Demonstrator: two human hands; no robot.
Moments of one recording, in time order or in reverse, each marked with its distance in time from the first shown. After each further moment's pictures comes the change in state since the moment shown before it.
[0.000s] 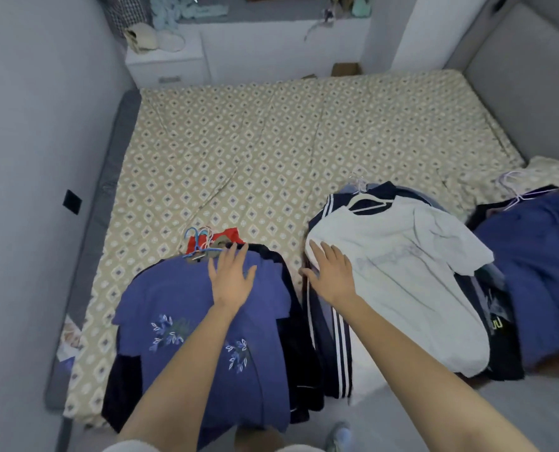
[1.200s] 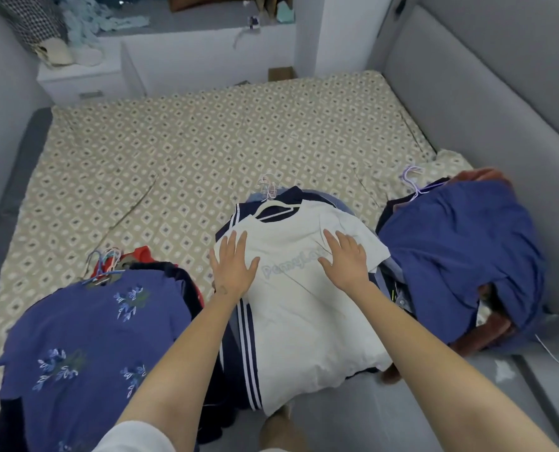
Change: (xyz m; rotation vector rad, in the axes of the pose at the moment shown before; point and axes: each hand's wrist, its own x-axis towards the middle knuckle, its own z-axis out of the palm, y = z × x) left_hand 0.022 0.289 0.089 0.014 -0.089 0.083; right_hand -0.011 0.296 -0.123 -0.028 0.051 0.161
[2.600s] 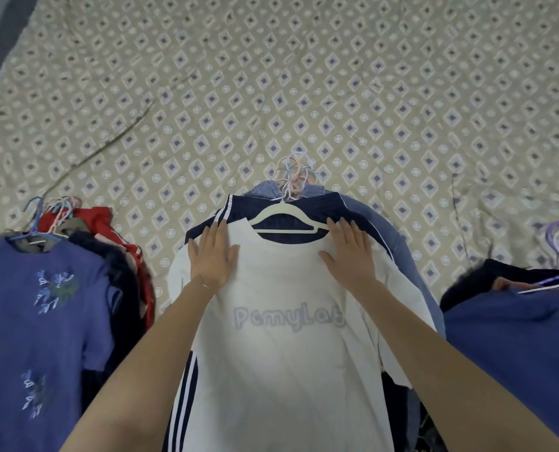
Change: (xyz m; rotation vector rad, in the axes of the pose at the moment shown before) left_hand 0.222 -0.048 0.161 0.001 -0.126 -0.428; right_hand 0.334 0.063 0.152 -0.052 -0.181 -0.351
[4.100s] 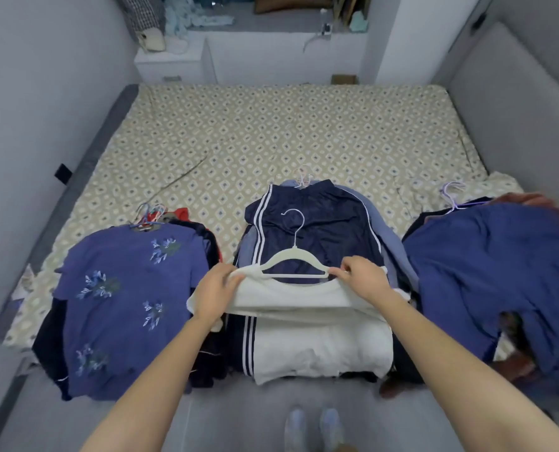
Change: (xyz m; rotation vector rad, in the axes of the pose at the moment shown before) left_hand -0.376 -0.145 -0.103 -0.441 0.299 0.320; right_hand -0.375 -0.138 -0.078 0.181 0.035 0.093
